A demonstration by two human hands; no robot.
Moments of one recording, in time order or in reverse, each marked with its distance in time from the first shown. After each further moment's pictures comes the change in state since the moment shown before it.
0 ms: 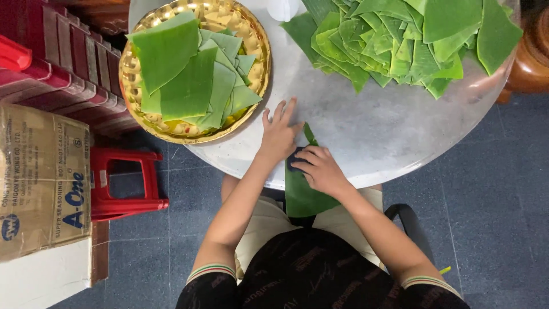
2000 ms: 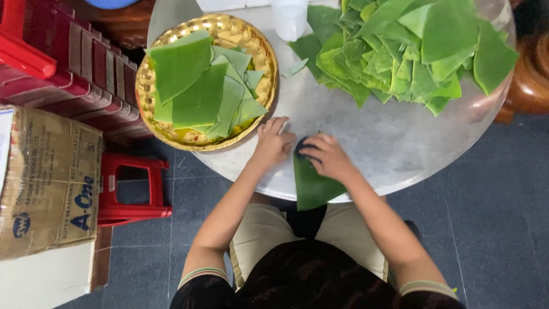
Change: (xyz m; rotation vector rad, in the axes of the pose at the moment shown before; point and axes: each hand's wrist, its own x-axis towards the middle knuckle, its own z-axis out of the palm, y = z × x) left_hand -0.009 -0.041 0.005 -0.192 0.097 0.007; right_hand 0.038 0.058 -0.012 0.043 0.001 -0.063
